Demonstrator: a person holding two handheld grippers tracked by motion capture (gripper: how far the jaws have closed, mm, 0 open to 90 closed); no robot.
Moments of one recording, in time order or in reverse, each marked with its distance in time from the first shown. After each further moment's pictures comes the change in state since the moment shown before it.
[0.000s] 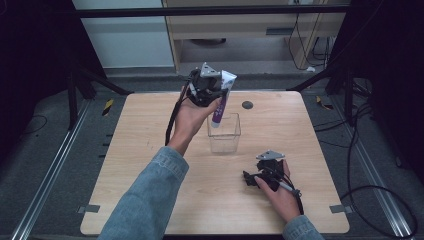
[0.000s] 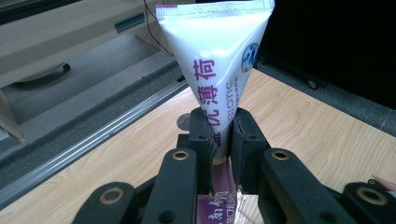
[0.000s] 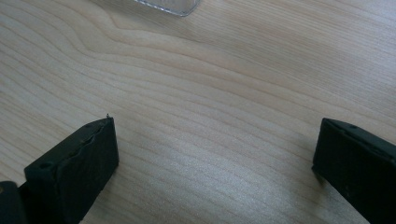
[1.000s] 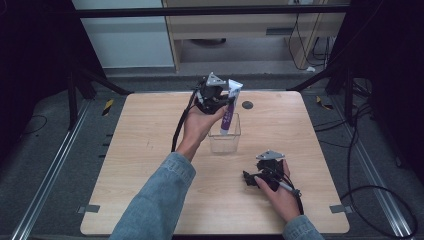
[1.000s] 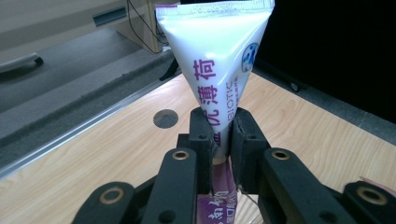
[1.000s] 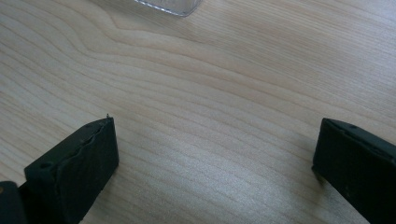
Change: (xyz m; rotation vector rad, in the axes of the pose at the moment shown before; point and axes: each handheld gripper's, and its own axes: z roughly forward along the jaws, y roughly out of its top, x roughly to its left) left arm -0.009 -0.024 0.032 -0.007 -0.070 -0.038; right arm 0.000 0.000 0.000 0.003 0.001 0.002
